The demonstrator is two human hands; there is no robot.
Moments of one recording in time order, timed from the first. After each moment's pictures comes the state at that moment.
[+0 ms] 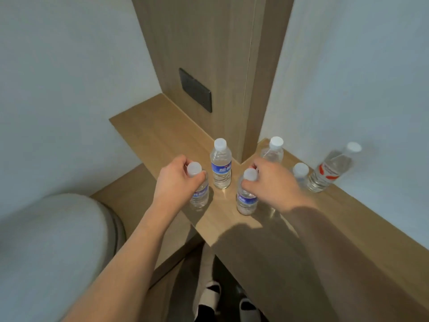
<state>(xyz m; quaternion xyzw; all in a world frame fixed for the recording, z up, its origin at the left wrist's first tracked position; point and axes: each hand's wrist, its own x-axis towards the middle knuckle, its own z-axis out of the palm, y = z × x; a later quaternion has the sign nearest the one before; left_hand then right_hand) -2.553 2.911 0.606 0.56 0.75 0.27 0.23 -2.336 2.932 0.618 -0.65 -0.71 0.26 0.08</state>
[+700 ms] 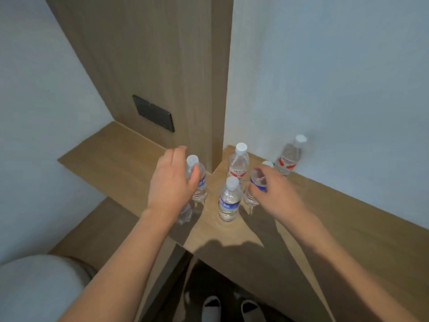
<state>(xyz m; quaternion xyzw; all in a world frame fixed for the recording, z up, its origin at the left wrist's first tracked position) -2.538 2.945 0.636 0.76 0.58 0.28 0.07 -2.314 2.882 0.635 -0.74 -0.60 0.23 0.22</state>
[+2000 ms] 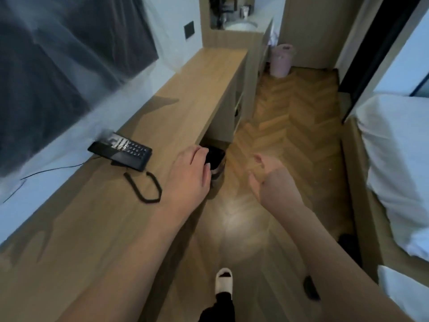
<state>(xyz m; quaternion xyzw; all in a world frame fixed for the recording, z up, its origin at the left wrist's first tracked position) -1.966 2.109 0.644 0.90 -0.33 0.17 0.21 -2.065 1.928 0.651 -0.93 0.18 -0.12 0.30</state>
